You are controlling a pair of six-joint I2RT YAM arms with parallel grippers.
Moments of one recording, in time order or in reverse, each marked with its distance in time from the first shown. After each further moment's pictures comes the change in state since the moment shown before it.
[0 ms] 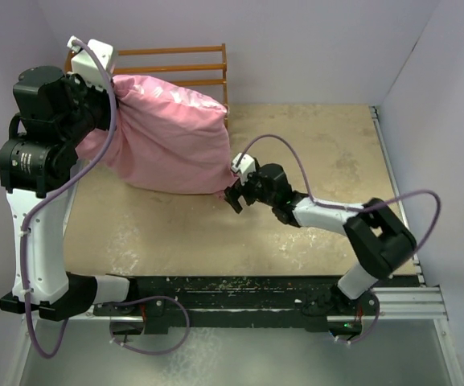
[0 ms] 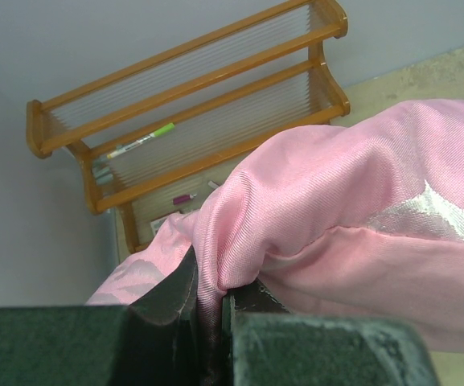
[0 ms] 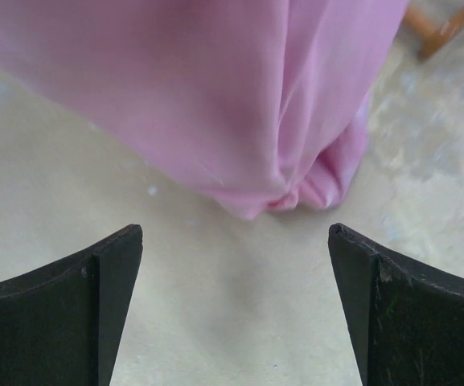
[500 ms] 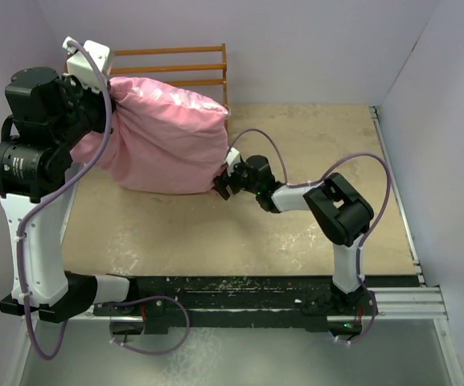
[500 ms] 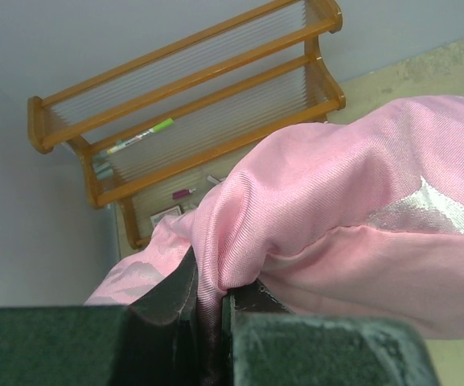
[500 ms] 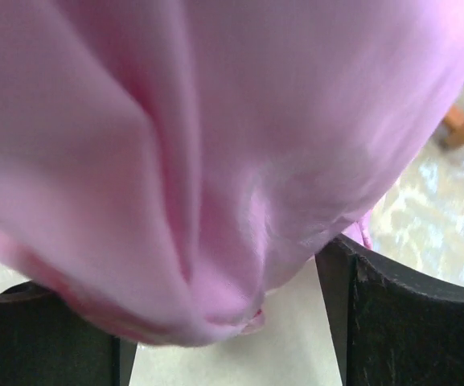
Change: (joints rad) left arm 0.000 0.006 0.063 -0.066 0.011 0.004; right arm -0.032 0.408 0.178 0.218 -0.100 -0.042
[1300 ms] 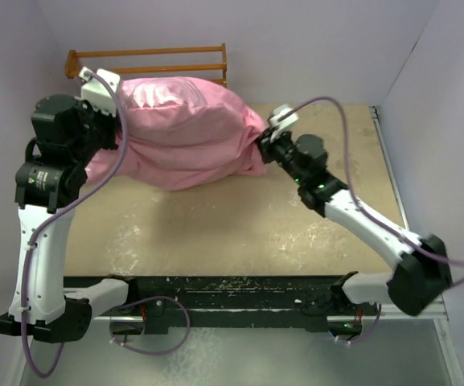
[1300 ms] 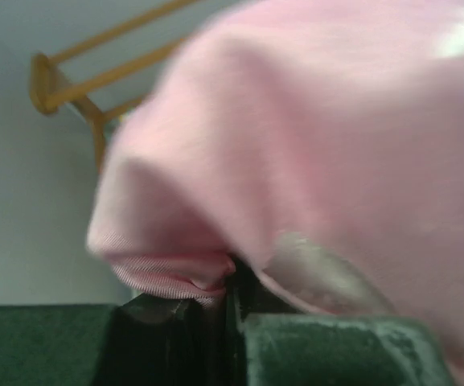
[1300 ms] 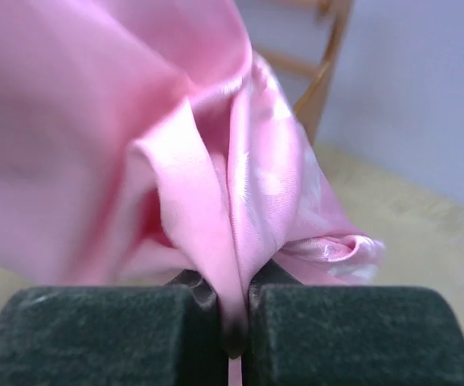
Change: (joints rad) left arm 0.007 -0.148 -0.373 0.204 -0.061 0.028; right arm -0.052 -0.597 -0.038 -0.249 0.213 0.167
